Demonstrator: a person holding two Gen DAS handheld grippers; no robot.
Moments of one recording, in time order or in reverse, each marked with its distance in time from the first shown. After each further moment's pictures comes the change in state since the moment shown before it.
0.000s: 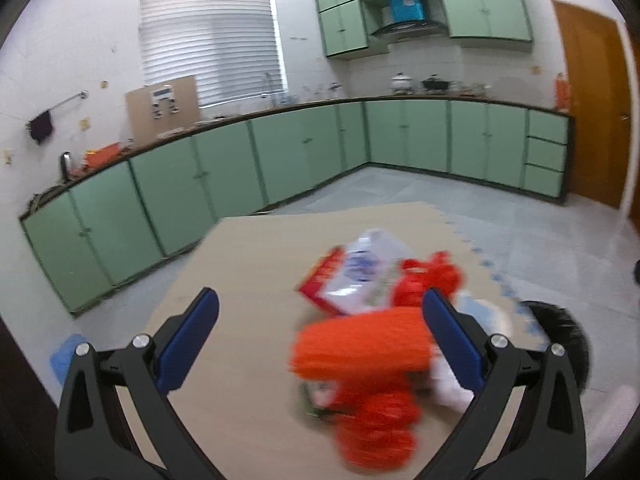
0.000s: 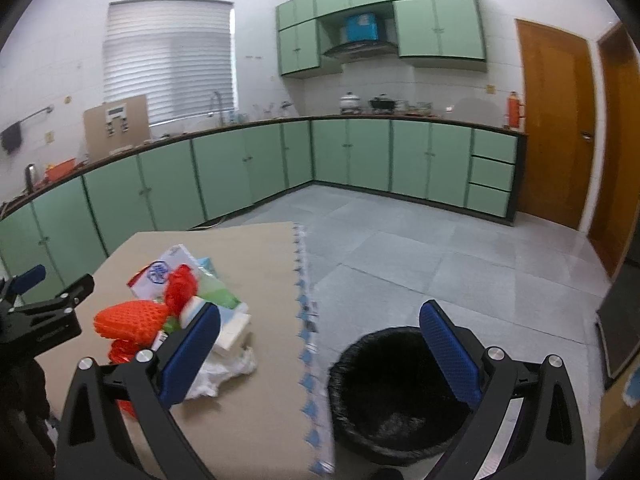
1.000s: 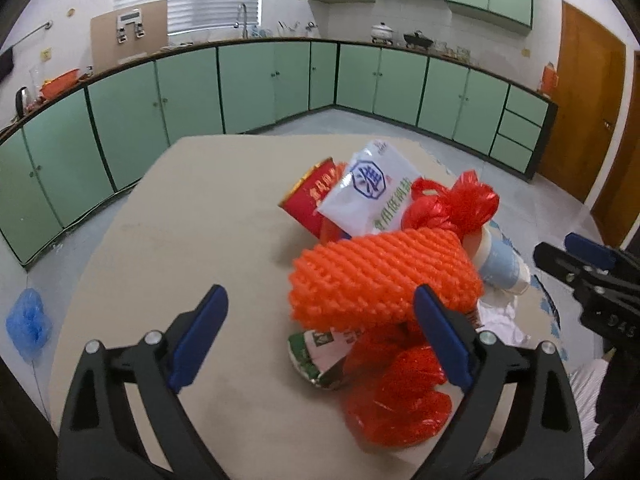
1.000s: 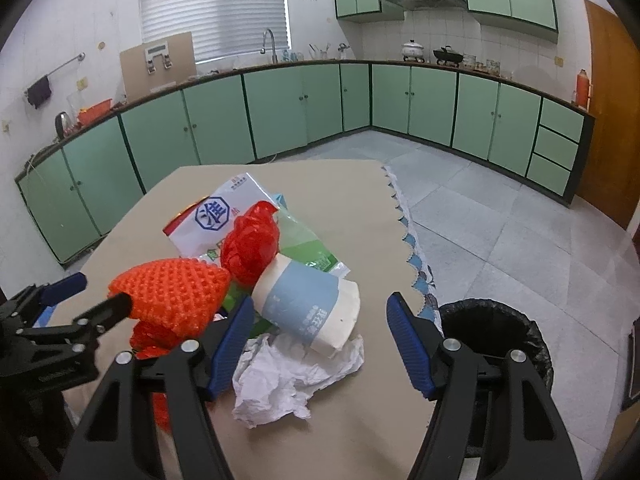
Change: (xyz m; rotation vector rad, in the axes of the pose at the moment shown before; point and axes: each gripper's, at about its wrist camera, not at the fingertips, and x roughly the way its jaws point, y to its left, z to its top) left arm 0.069 0.029 -0.048 -0.072 0.233 -0.218; right arm 0.090 0.084 -0.018 -0.081 0.216 0.124
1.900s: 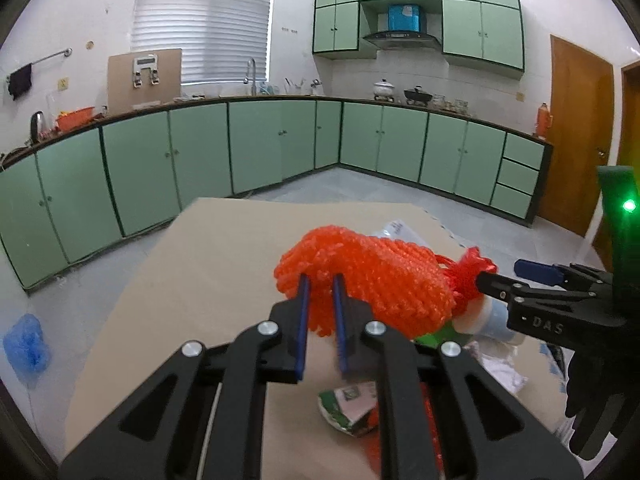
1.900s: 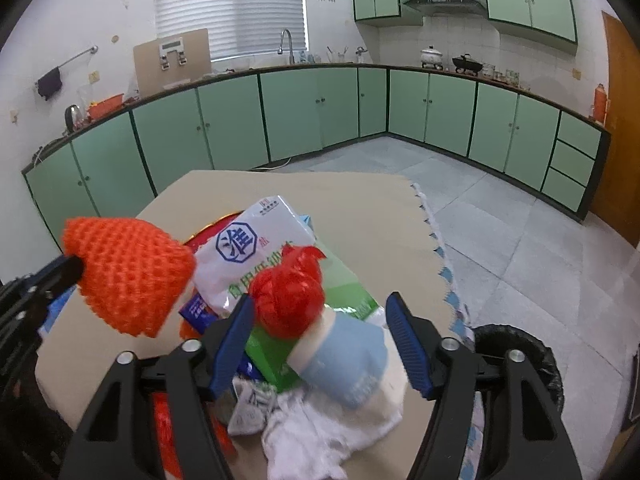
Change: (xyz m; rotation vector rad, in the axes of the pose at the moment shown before) left arm -0.034 0.022 0.018 -0.017 -0.231 0.017; right arm 0.044 0.031 0.036 -0.036 -0.002 0.062
